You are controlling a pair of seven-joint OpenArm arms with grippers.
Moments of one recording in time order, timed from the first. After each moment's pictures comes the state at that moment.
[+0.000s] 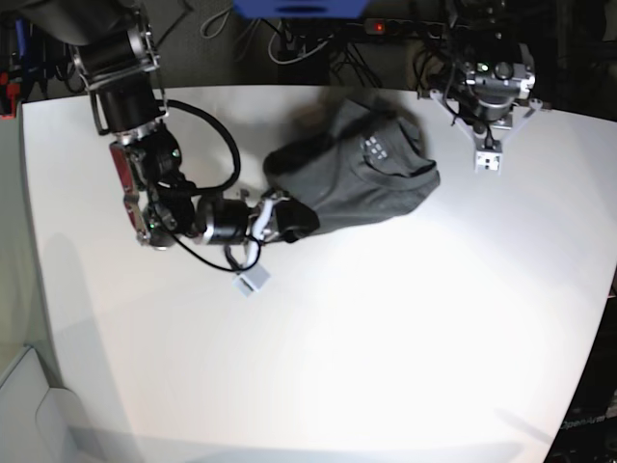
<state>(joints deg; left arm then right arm) 22.7 6.9 -17.4 116.0 14.7 -17.3 62.5 15.3 9.0 -13.1 68.0 48.3 39.2 -53.8</state>
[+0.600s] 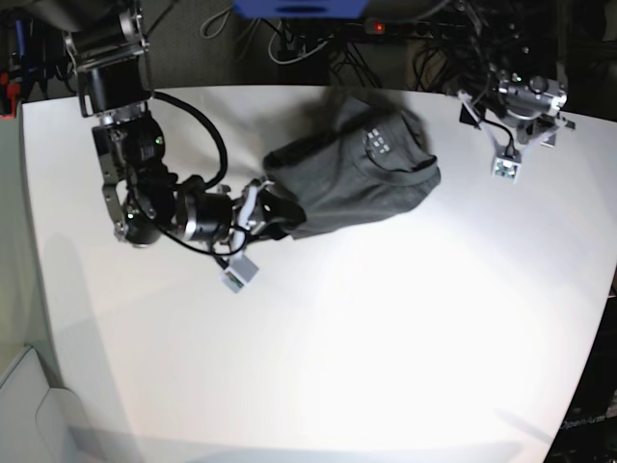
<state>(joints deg) 16.0 8.6 -30.7 116.5 14.9 -41.1 65.4 10.6 11.3 -10.1 80.7 48.2 39.3 -59.1</state>
